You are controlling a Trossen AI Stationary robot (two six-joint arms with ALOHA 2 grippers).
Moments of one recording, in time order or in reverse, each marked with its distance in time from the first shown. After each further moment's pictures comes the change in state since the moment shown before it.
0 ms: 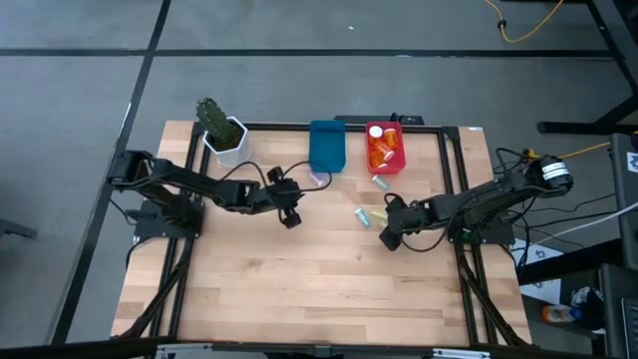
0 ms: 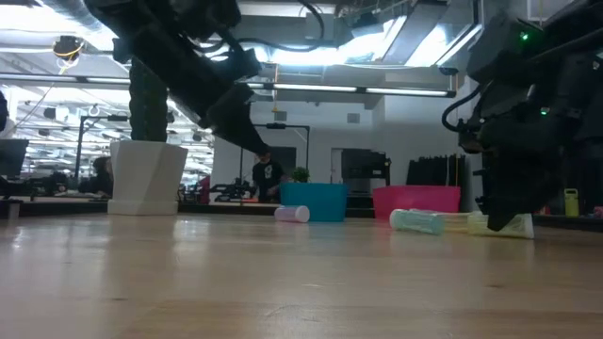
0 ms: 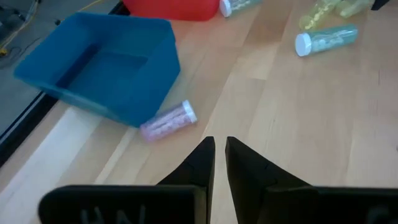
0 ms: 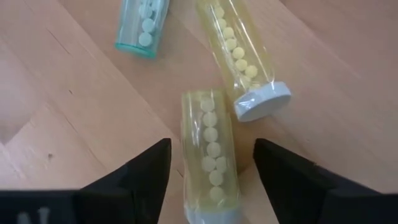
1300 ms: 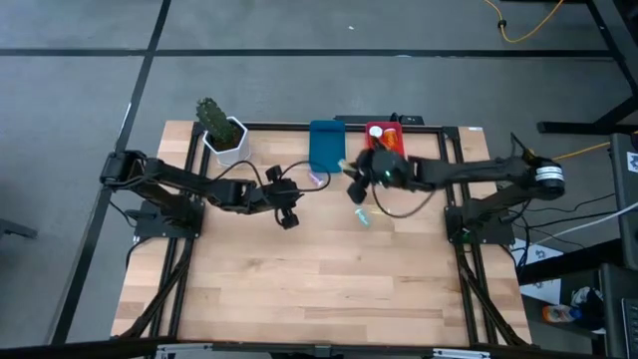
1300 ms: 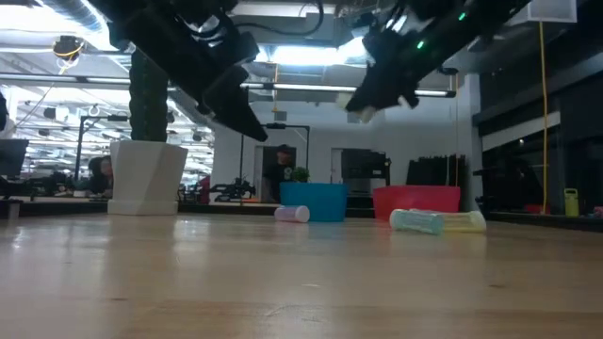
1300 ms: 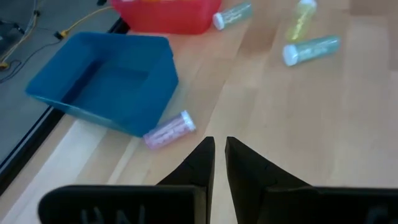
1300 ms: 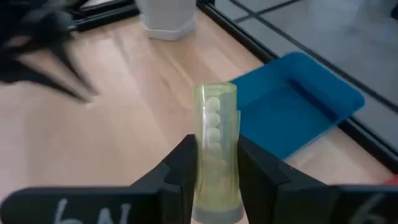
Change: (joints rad) left arm -0.023 -0.058 0.022 -0.060 -0.004 0.032; right arm -0.335 0.062 0.400 0.298 0.105 -0.713
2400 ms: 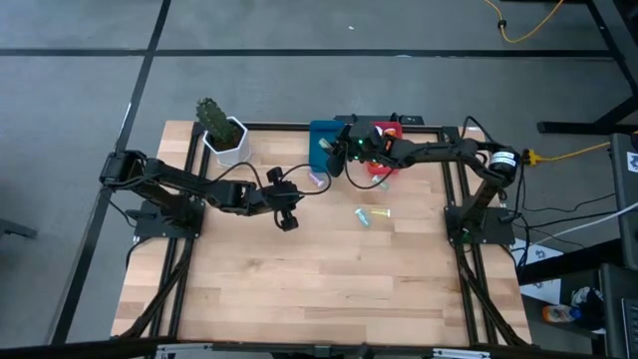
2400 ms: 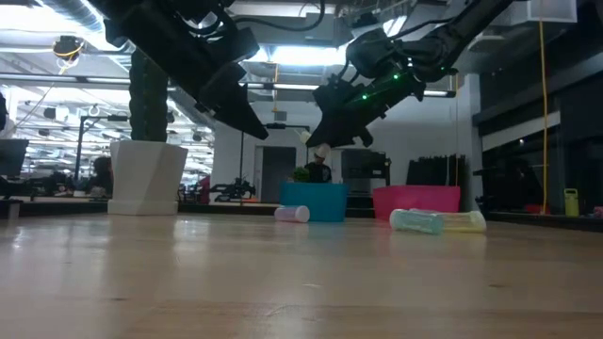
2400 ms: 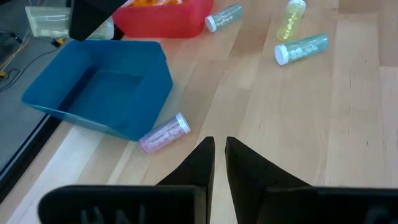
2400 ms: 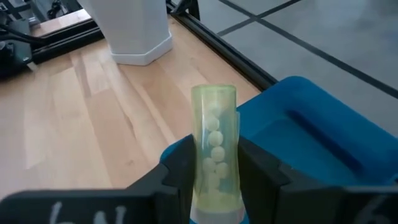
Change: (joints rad) left arm -0.016 -0.001 0.000 0.005 -0.001 0.028; right arm -0.255 0.371 0.175 0.251 -0.243 -0.064
